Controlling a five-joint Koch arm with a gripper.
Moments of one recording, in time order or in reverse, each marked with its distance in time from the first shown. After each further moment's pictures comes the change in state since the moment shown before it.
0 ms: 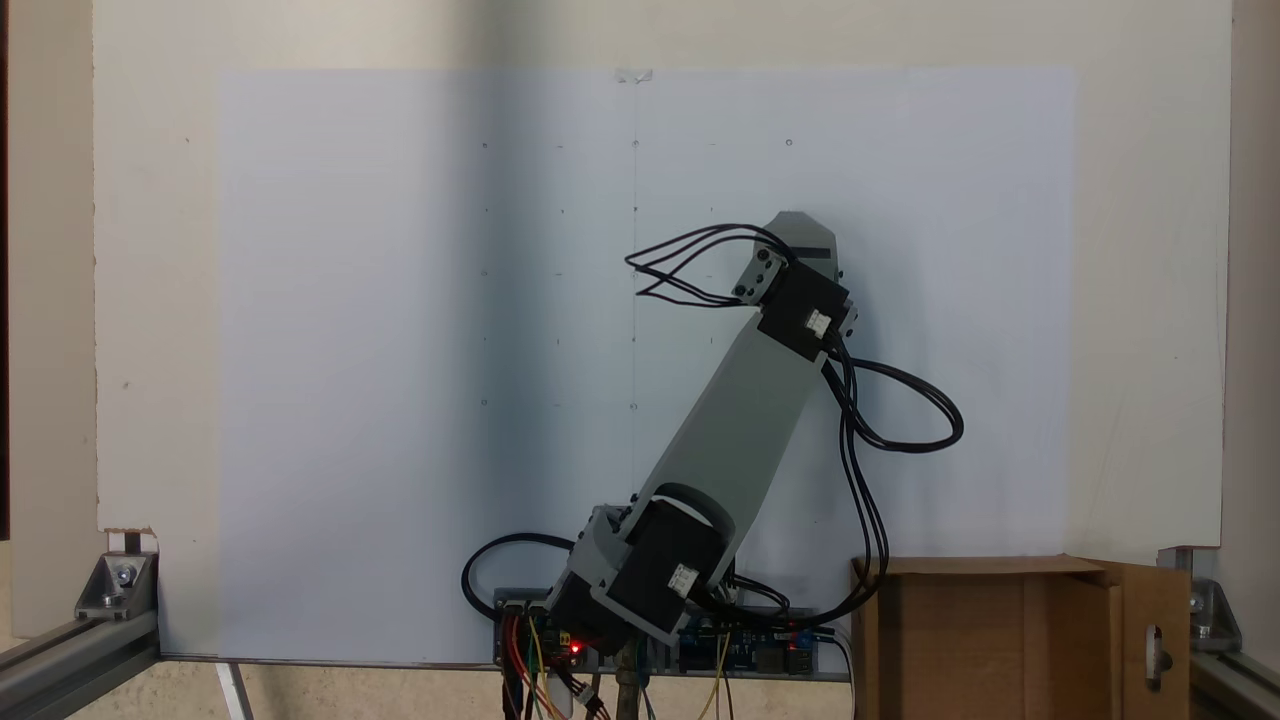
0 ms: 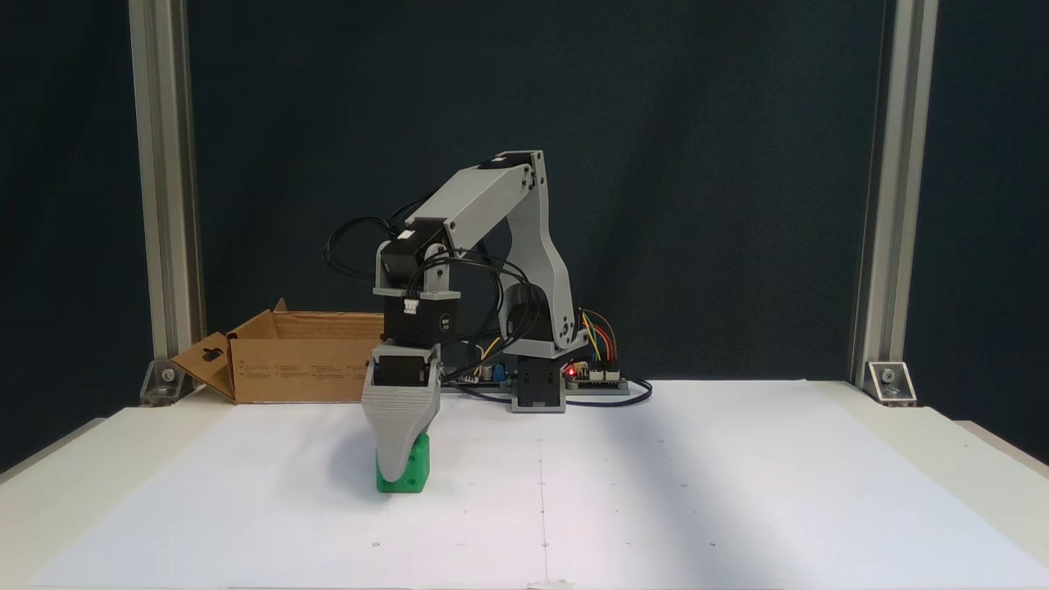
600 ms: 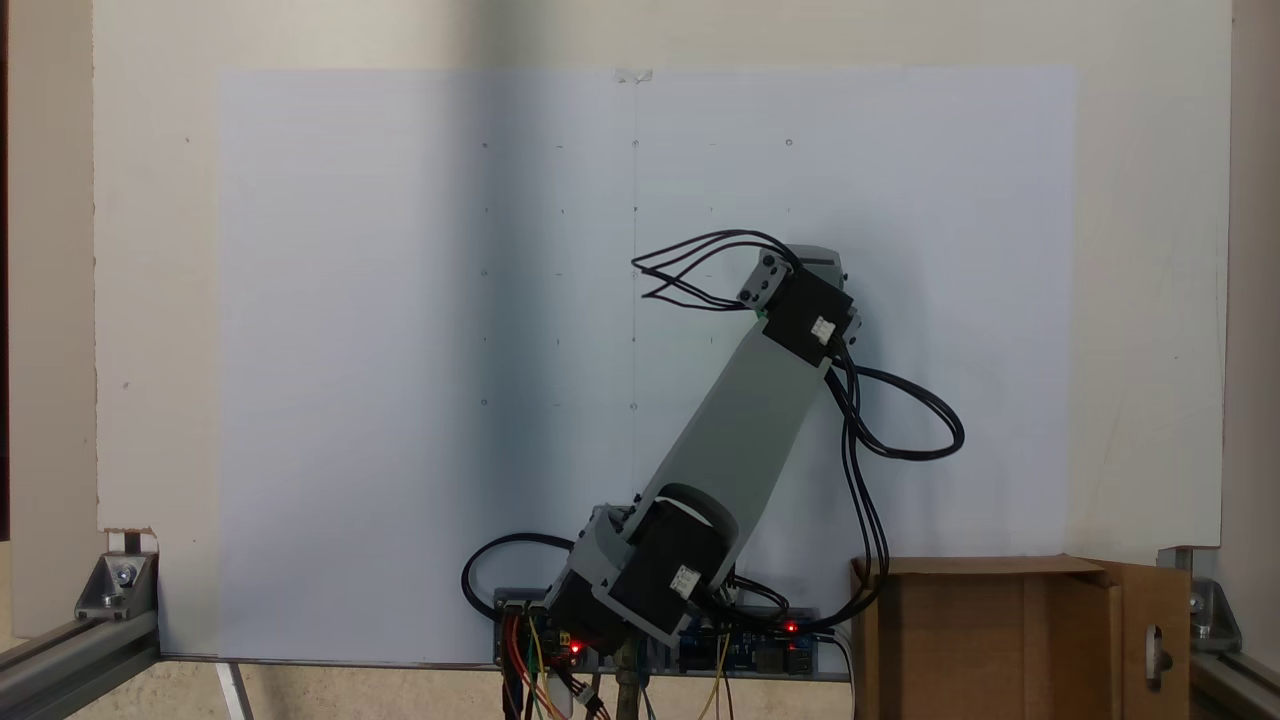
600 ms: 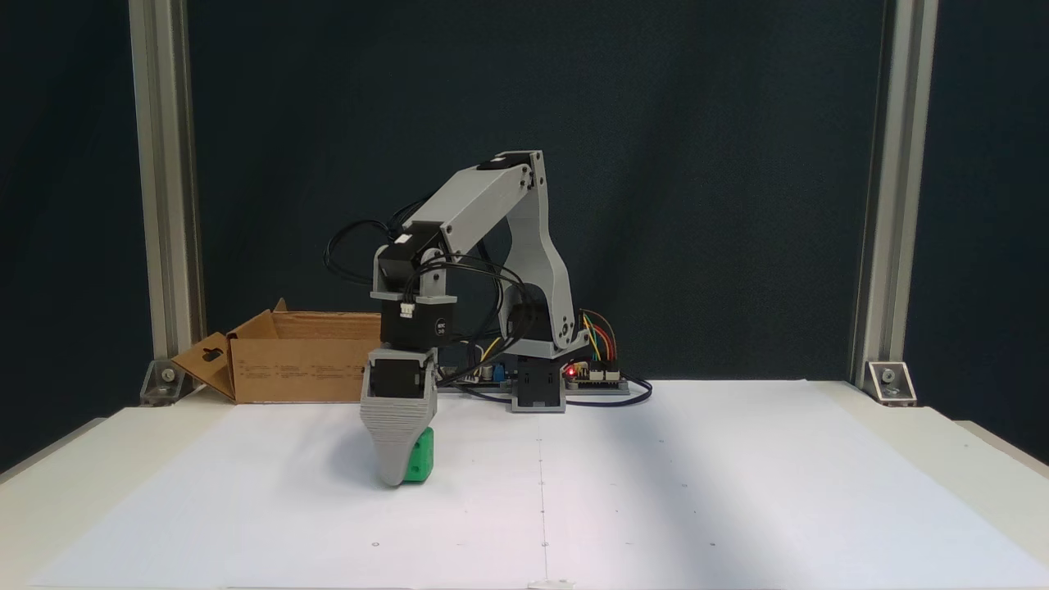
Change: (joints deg) arm 1.6 -0.1 1.2 -1.0 0.0
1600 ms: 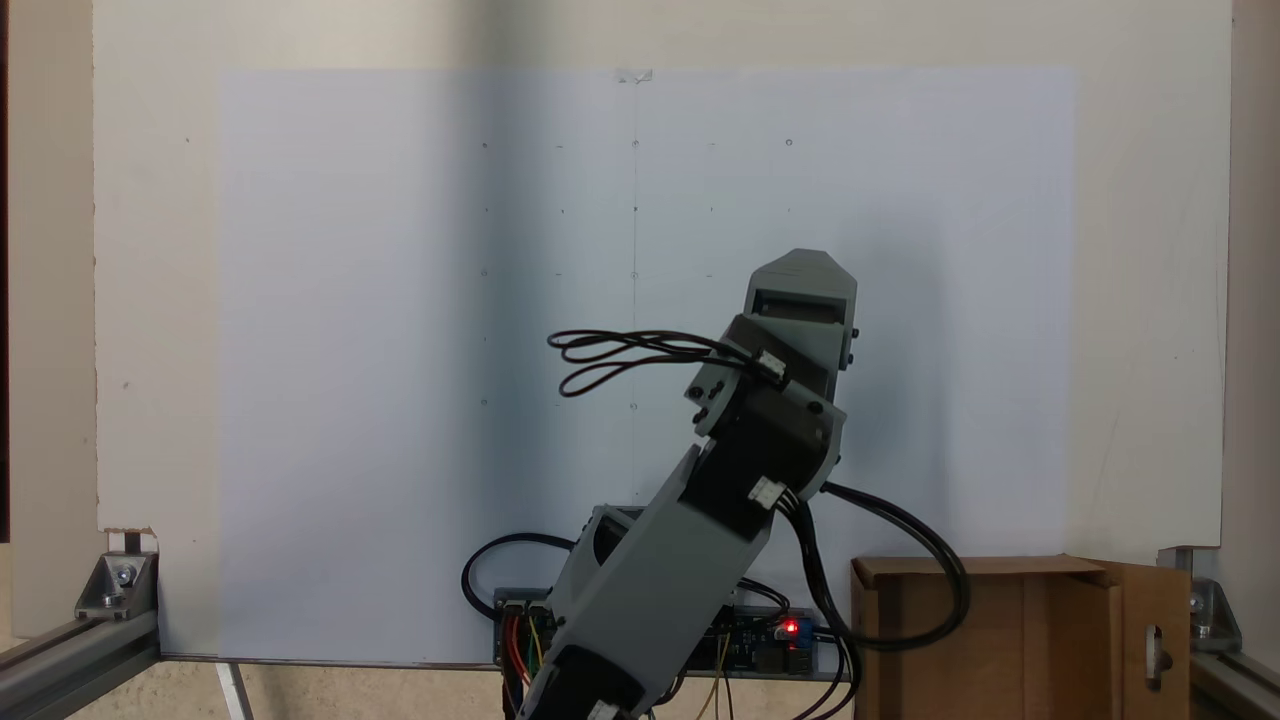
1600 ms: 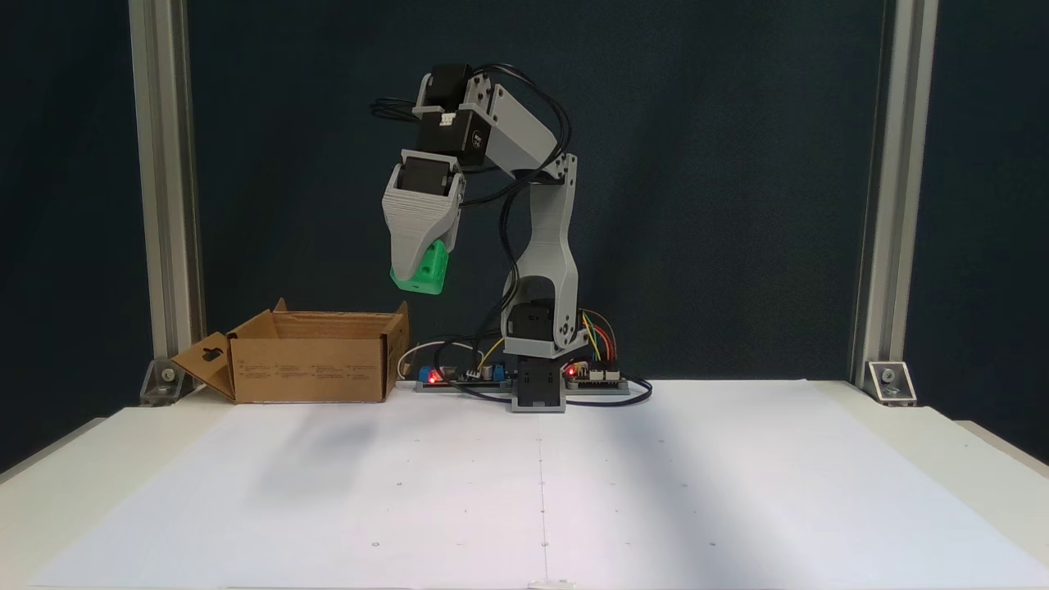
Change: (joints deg) arm -1.3 23.9 -27.8 32.6 2.8
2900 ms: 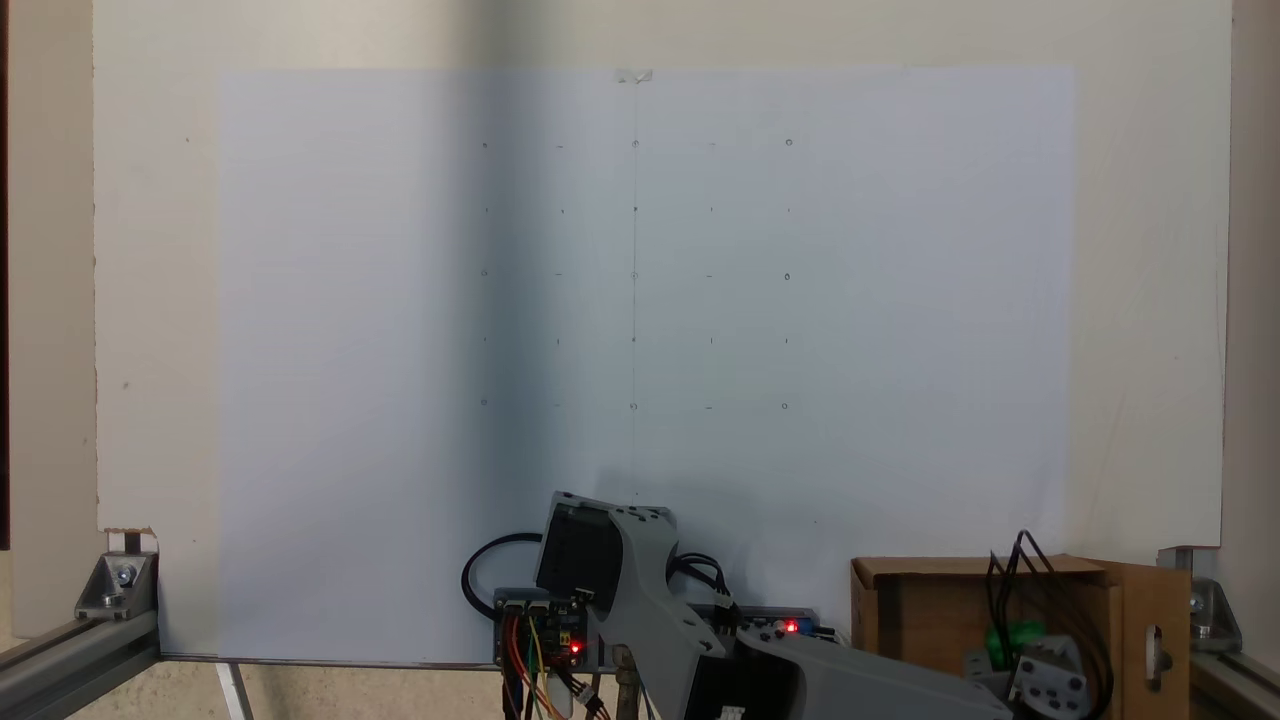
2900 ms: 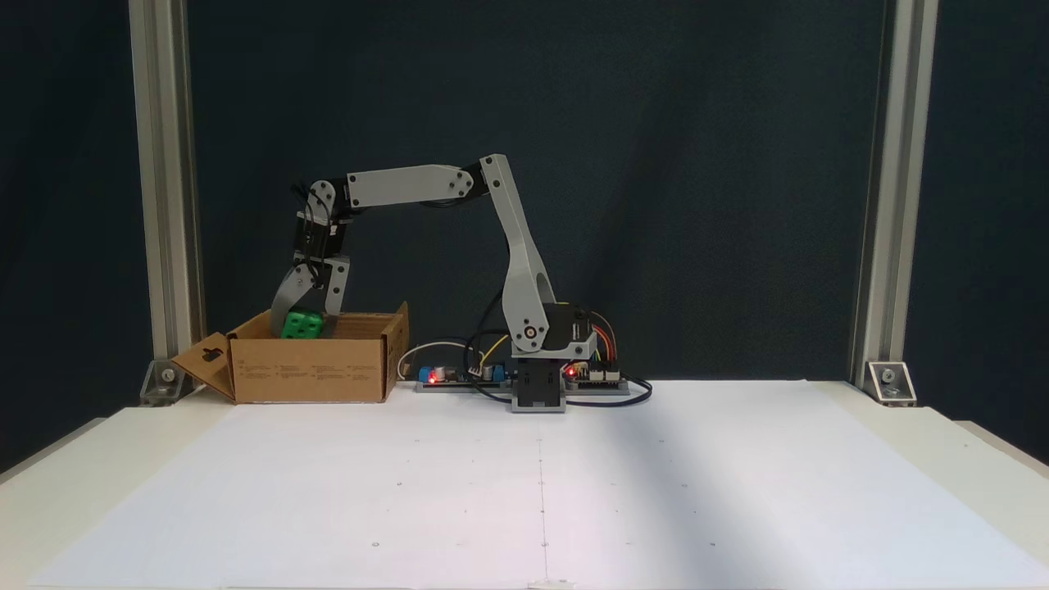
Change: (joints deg) arm 72.1 -26.8 0.5 -22.3 -0.4
